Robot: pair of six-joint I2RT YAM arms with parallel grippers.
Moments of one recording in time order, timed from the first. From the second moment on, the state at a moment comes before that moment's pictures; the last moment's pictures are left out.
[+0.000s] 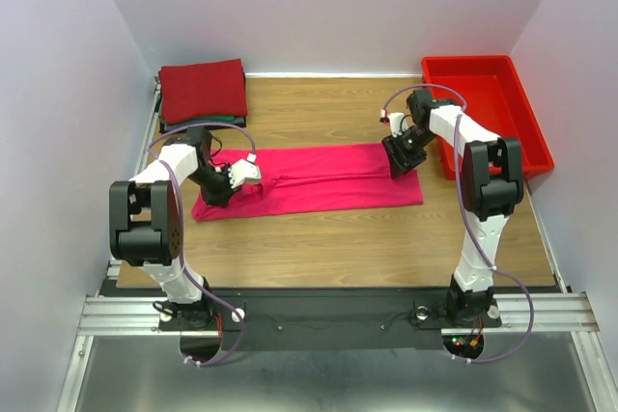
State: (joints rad) left arm -0.01 1.66 1.07 -0.91 0.41 1.27; right arm 0.14 2.06 1.60 -0.96 -0.35 -0.38
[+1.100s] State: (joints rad) left arm -0.28 1.80 1.15 -0.70 0.52 0.80; right arm 0.14 2.06 1.60 -0.97 -0.35 -0.39
